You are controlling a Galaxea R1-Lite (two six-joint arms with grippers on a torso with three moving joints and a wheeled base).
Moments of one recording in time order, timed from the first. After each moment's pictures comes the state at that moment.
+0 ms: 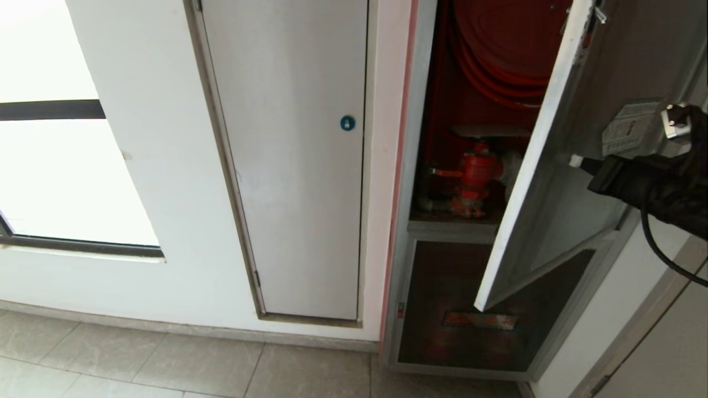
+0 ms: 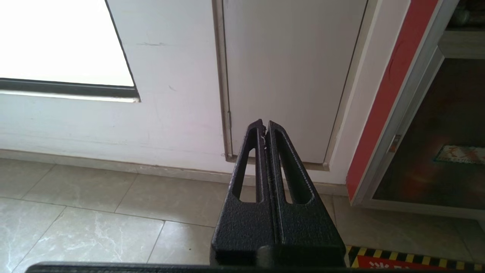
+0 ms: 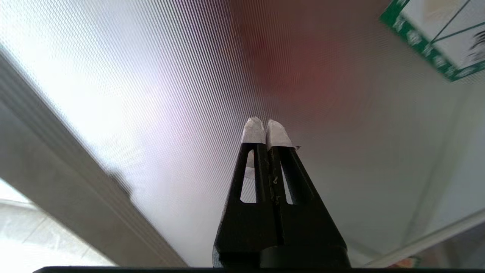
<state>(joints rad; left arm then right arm) 0.02 0.00 0.00 -0.02 0.01 0.00 -0.17 1.65 -0.89 -0.77 0.32 0.22</state>
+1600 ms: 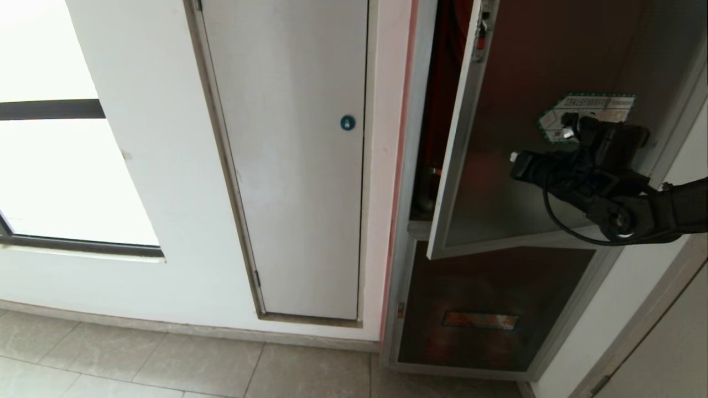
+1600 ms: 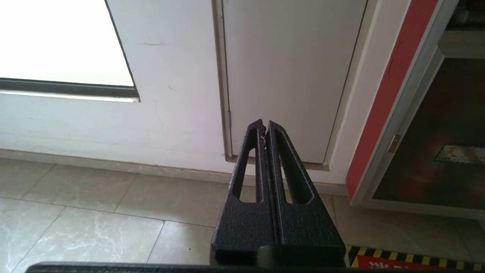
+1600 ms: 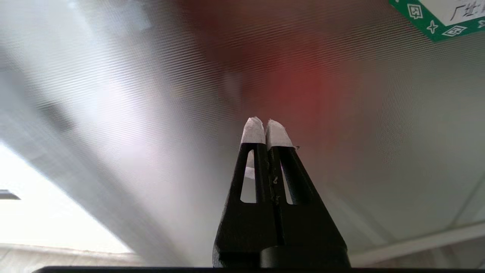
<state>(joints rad) 0.02 0.00 0.00 -0.02 0.01 0.00 -0.03 2.02 -1.28 -0.75 0.08 0.22</state>
